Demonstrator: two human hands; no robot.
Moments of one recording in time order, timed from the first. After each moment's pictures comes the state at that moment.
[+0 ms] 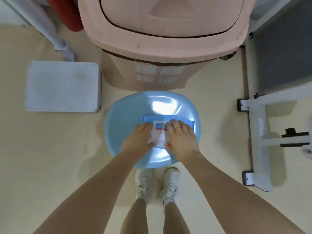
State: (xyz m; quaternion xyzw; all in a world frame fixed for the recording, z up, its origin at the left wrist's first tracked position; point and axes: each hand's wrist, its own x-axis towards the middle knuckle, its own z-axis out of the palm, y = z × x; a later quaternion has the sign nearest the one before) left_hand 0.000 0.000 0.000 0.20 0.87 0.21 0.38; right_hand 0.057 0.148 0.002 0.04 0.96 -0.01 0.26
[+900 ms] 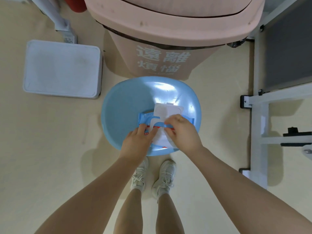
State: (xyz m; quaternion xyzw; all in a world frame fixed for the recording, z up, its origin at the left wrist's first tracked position) left_hand 0.056 -0.009 -0.027 0.29 0.93 0.08 0.19; right_hand 0.068 0.158 0.011 0.08 0.94 -0.27 0.20
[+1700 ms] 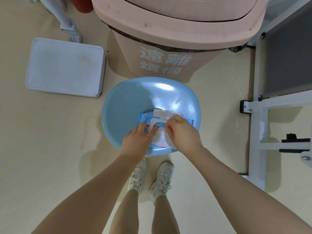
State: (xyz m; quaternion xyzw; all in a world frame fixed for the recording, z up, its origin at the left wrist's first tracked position) left_hand 0.058 -0.006 -0.025 0.28 0.94 0.11 0.17; right_hand 0.063 0.156 0.022 0.06 0.95 -0.15 0.26
